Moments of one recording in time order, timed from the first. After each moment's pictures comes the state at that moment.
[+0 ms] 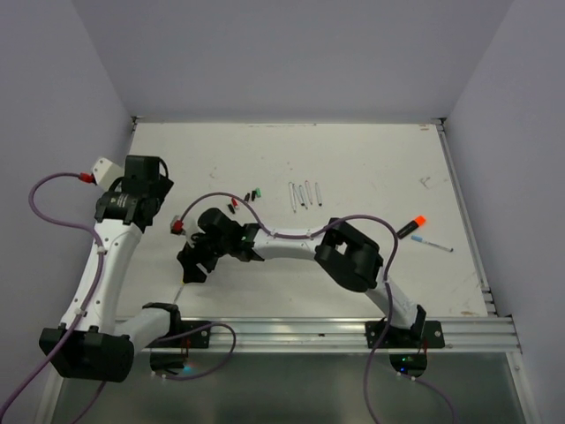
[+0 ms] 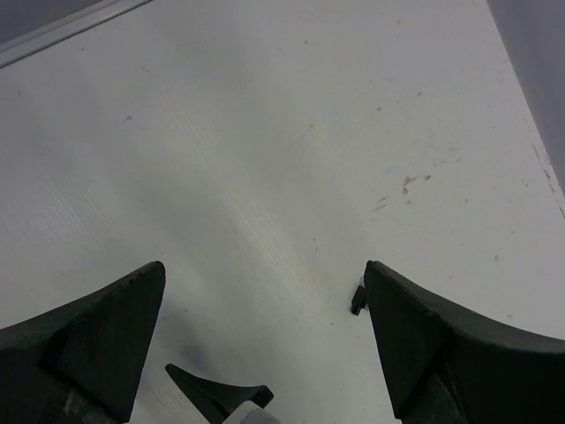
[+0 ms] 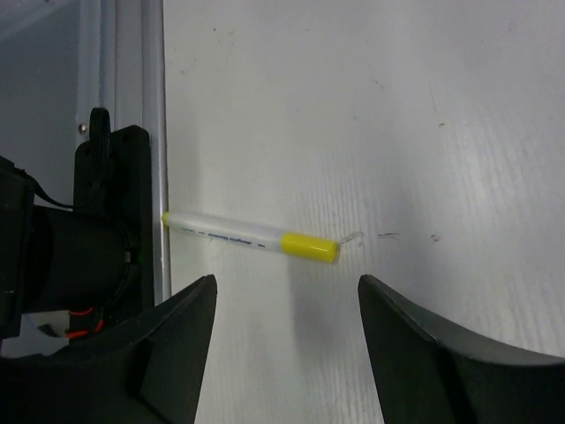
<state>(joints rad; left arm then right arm) -0.07 1.10 1.15 -0.95 -0.56 -1.04 1.16 2.24 1.63 0.02 -0.43 0.18</state>
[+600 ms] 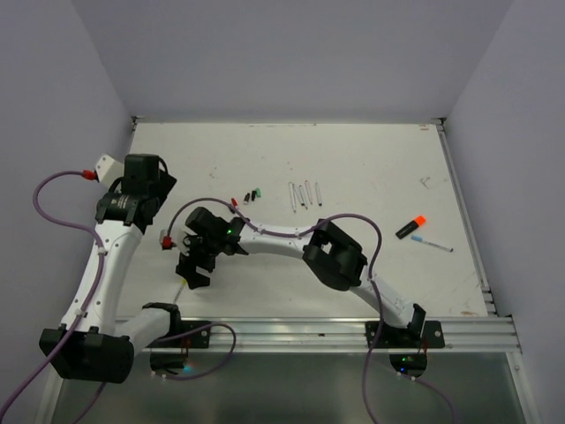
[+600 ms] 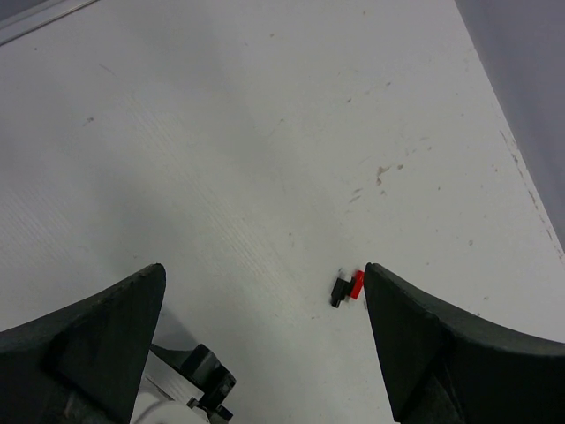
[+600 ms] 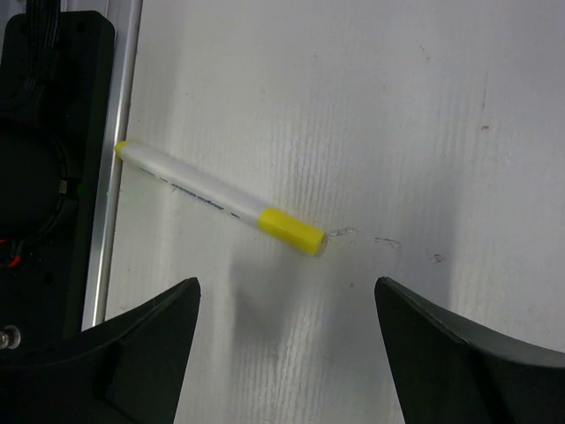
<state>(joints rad) -0.07 1.08 1.14 -0.89 -0.51 -1.01 1.16 2.41 1.92 -0.33 -0.50 -0.19</state>
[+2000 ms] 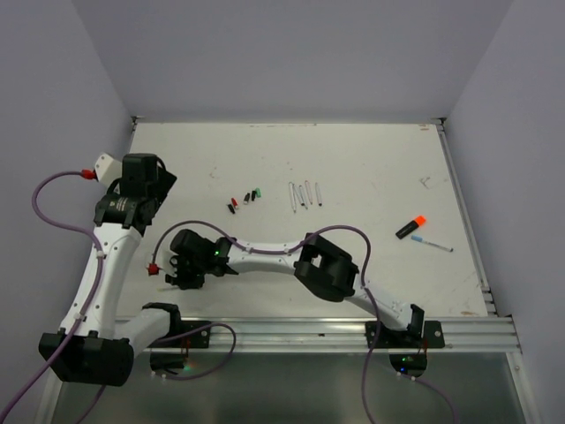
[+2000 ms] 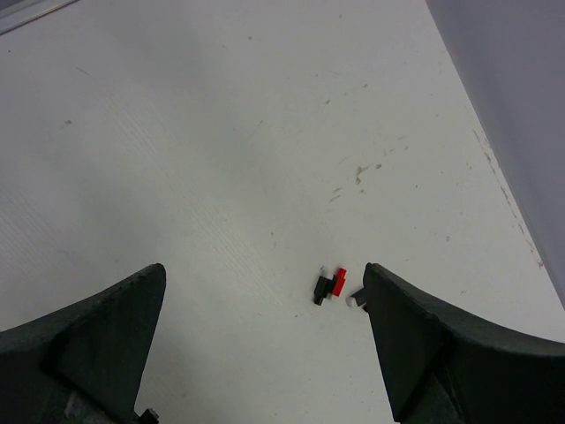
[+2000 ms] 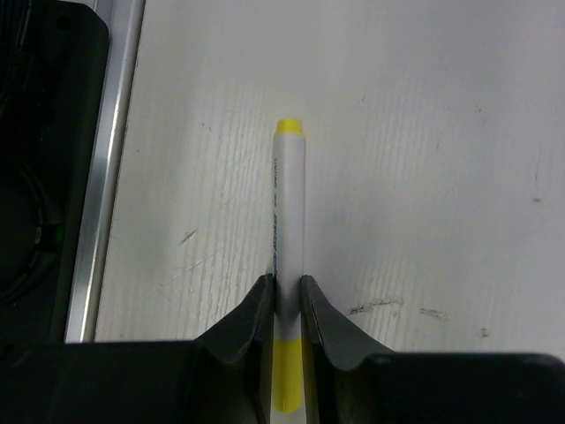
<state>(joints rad) -0.07 1.06 1.13 -0.85 -0.48 -1.01 1.27 2.48 2.01 -0.31 -0.33 -0.29</state>
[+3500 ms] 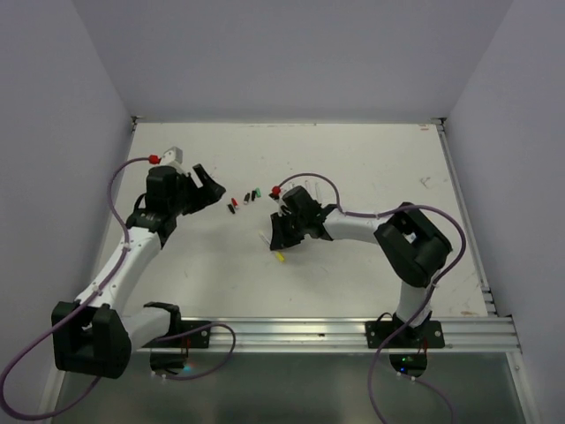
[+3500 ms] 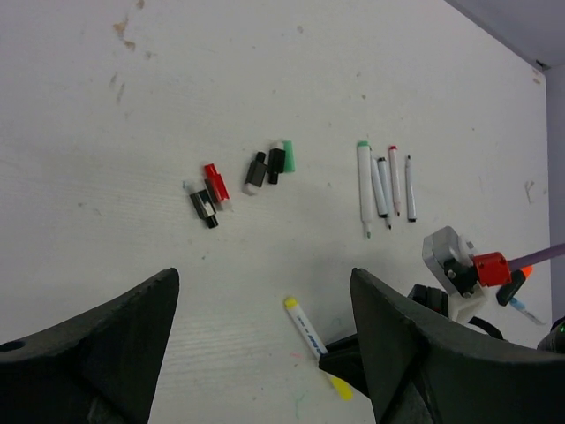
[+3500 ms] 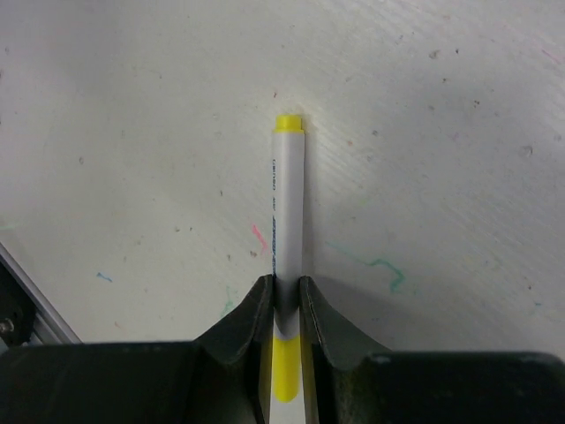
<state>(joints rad) -0.11 1.11 0.79 -0.23 0.16 -0.59 0.79 1.86 1.06 -0.10 -0.29 0.44</state>
